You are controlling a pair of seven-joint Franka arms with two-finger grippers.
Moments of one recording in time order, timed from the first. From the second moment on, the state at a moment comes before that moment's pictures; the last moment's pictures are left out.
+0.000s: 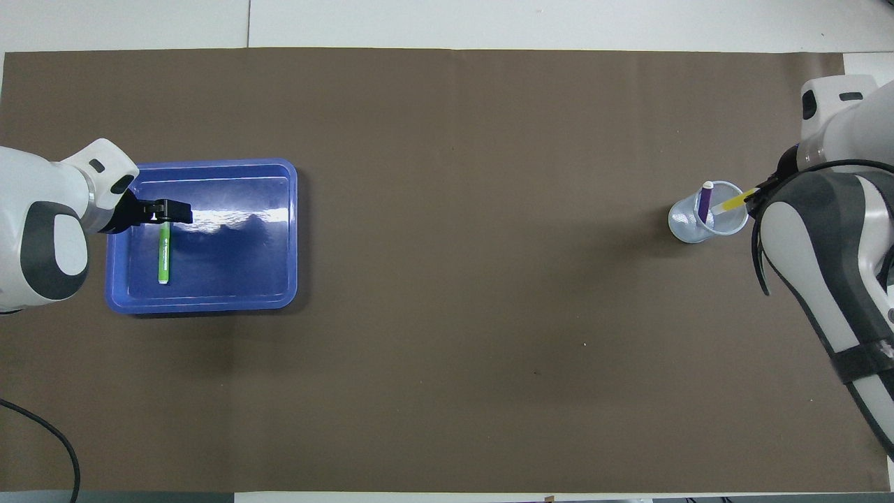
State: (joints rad) left arm 0.04 0.23 0.00 -2.05 -0.09 2.33 0.16; right arm -0.05 0.12 0.01 -1.84 -0.14 1.96 -0.78
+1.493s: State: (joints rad) left arm 0.02 0.20 -0.02 -2.06 -0.08 2.25 -0.02; right arm 0.03 0.04 0.08 -1.78 0.59 1.80 -0.14
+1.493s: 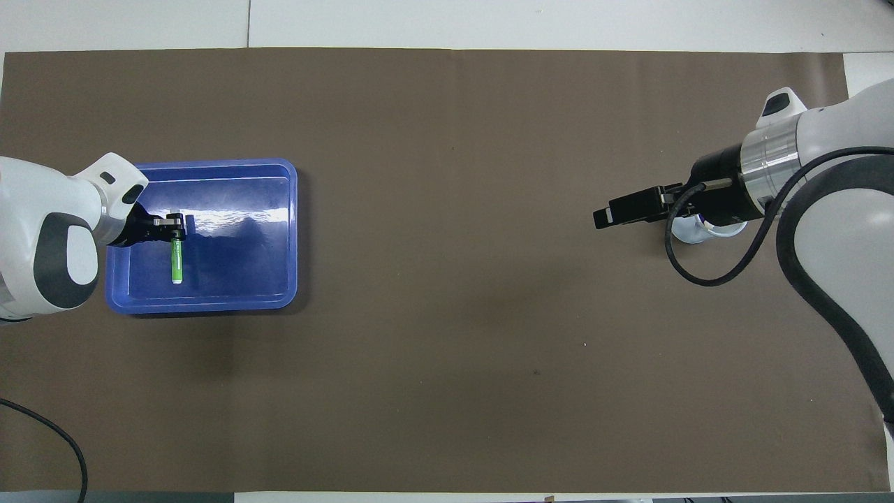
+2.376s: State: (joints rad) left arm -0.44 0.17 -0.04 -1.80 -0.26 2.19 -1.10; right arm 0.17 -0.03 0.08 -2.08 1.19 2.19 0.06
